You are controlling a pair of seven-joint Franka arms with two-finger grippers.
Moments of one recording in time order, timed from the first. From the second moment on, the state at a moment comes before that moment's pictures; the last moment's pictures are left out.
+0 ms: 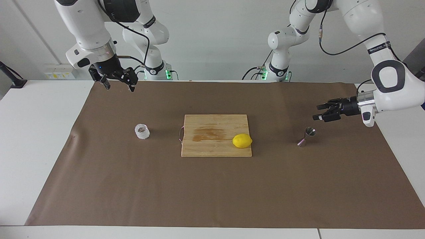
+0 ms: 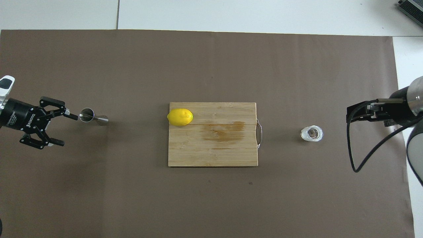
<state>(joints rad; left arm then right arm) 0.34 0.27 -0.06 -1.77 -0.65 1.44 -0.44 0.04 -0.05 0.01 -1.66 -0.01 1.55 0.16</state>
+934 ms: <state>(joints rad) 0.41 0.37 -0.06 -1.76 -0.89 1.52 -0.46 0.04 -0.05 0.01 -1.66 -0.01 1.55 0.16</state>
